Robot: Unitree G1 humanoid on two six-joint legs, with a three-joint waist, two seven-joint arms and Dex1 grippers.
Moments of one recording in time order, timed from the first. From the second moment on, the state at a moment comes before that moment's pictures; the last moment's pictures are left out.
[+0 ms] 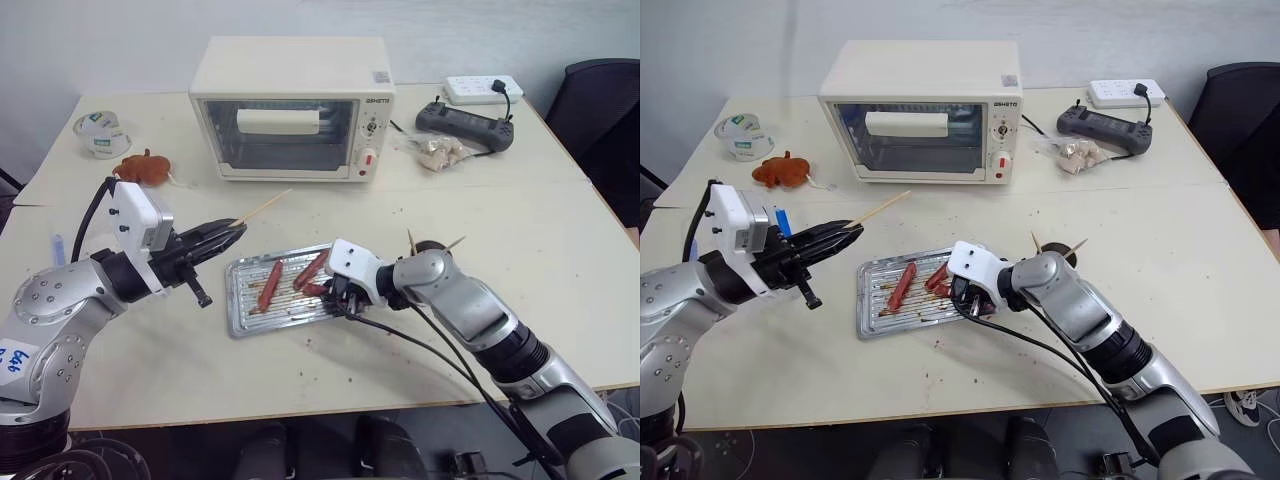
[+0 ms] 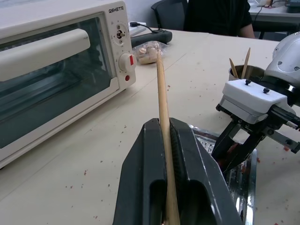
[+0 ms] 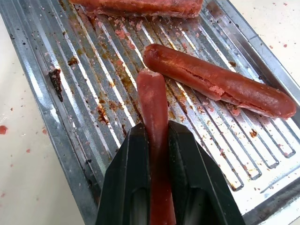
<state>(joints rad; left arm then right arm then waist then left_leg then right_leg) -0.23 0.76 0.33 -0.53 -0.69 0.61 -0.64 -0.73 -0.50 0.52 -0.17 0.11 0.82 0.84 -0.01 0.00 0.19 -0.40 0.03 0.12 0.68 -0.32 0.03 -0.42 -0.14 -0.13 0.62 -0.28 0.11</state>
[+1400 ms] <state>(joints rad) -0.41 0.96 0.19 -0.46 -0.74 0.63 -1.08 -1.02 -0.87 0.27 -0.33 0.57 1.07 1.30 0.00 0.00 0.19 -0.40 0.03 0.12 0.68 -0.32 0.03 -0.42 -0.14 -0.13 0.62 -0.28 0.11</state>
